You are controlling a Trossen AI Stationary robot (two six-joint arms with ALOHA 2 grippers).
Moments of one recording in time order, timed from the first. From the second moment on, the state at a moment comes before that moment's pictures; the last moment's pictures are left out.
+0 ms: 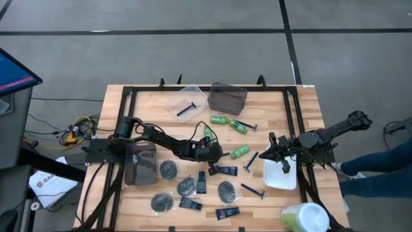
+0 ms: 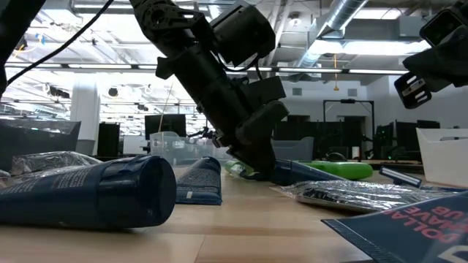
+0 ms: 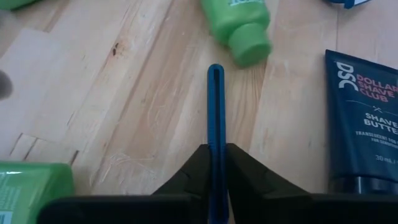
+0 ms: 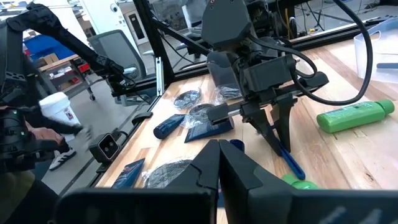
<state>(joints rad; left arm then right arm) -0.14 2.10 1.22 -0.02 -0.29 -0.33 0.41 0.18 0.00 0.04 0.18 0.33</state>
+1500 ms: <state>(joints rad) 0.46 1.49 0.92 -0.32 -0.41 -0.11 0.41 0.18 0.00 0.04 0.18 0.33</state>
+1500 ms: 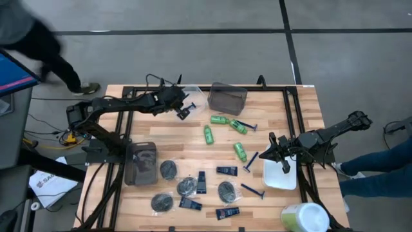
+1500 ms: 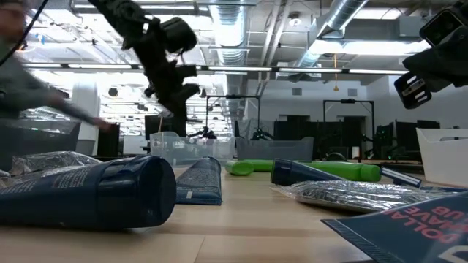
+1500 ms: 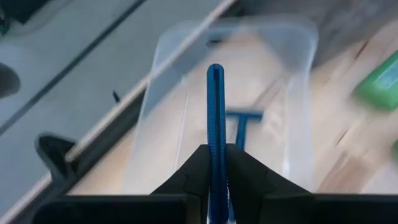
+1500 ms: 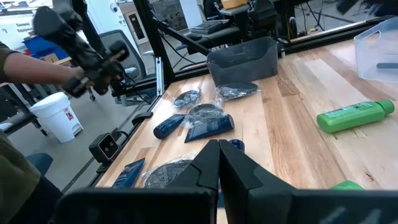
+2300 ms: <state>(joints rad) 0.51 1.49 0.75 -0.09 -0.36 -0.14 0.41 0.18 0.00 0.04 0.18 0.33</state>
